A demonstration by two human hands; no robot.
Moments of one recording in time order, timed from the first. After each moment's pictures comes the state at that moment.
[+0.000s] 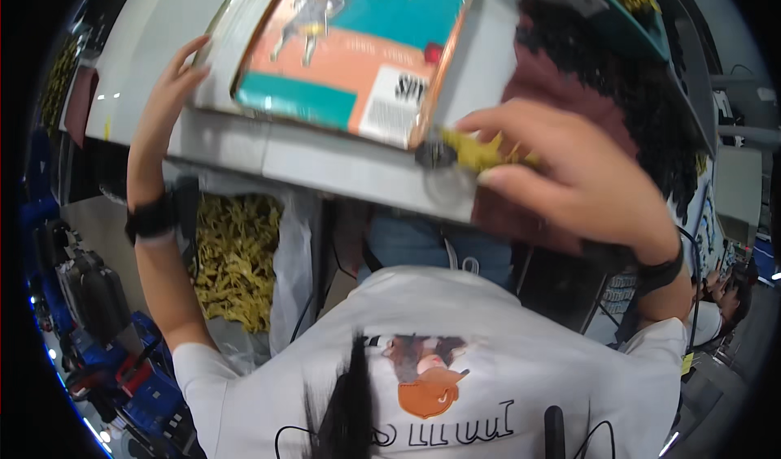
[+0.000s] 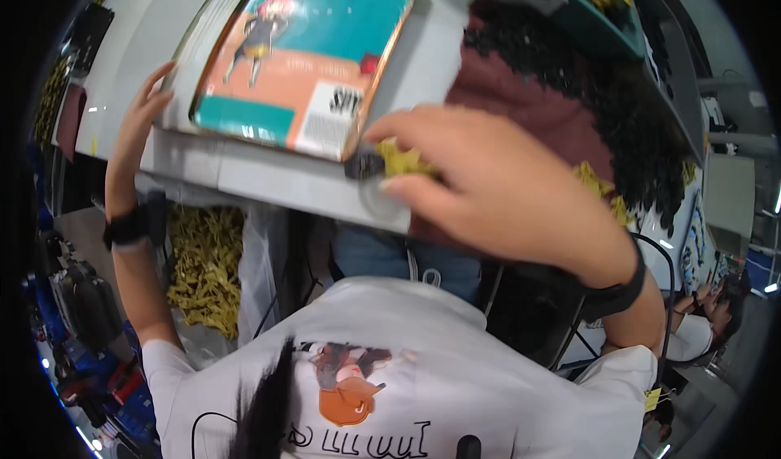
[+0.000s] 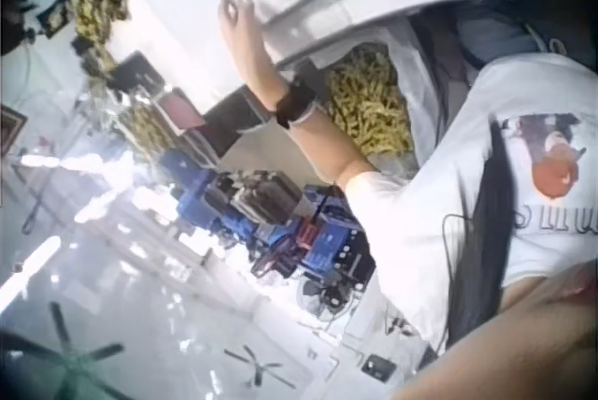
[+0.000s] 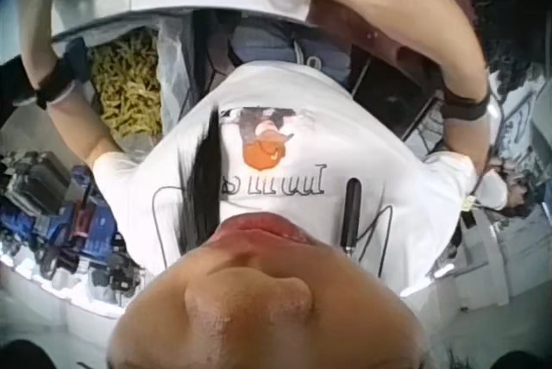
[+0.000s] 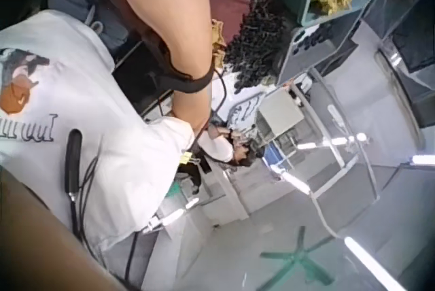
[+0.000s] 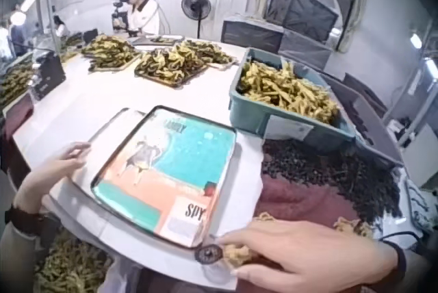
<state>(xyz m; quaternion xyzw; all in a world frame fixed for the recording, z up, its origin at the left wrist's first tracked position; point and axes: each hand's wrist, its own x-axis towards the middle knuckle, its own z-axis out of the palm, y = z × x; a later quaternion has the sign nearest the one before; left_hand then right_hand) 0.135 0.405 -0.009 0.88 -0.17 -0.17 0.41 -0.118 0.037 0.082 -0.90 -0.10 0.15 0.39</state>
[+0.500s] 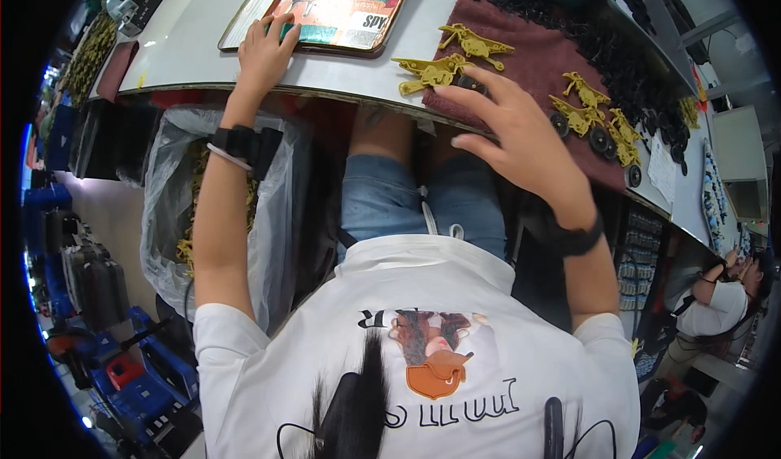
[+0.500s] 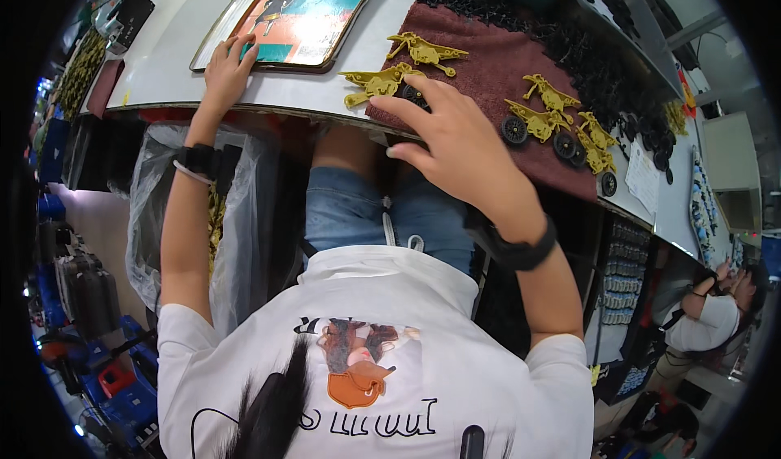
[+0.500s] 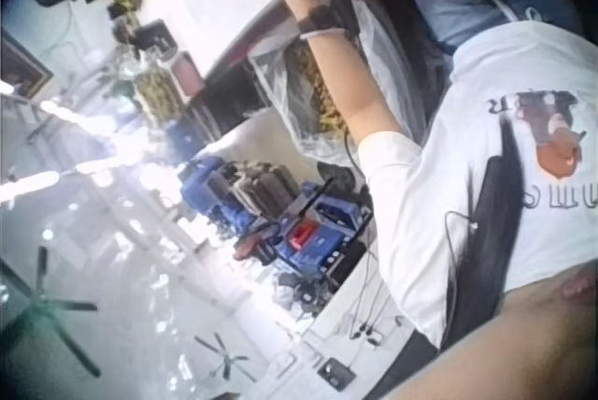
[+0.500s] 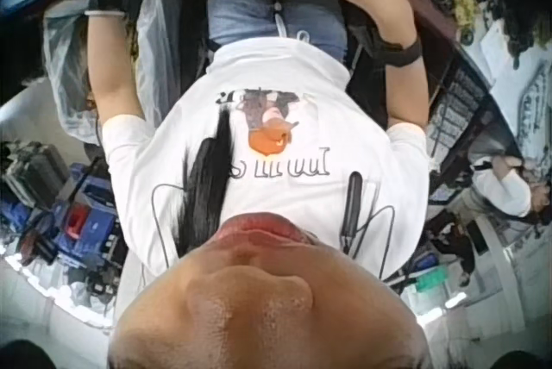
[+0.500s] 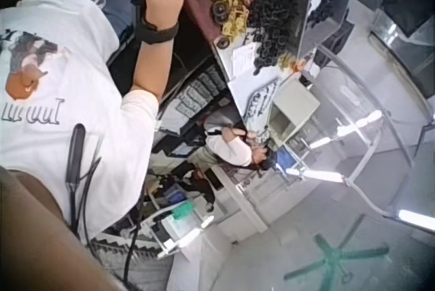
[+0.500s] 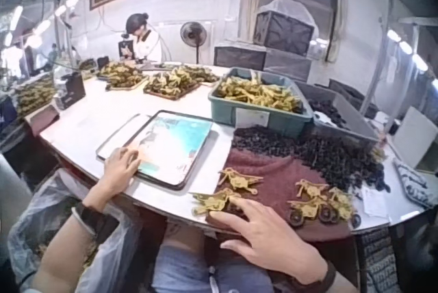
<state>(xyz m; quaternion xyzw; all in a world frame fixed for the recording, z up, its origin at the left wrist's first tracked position) 0.033 0.328 -0.079 0.93 -0.28 0.18 0.15 -0.266 0.054 0.012 -0.97 -0.12 -0.15 0.17</state>
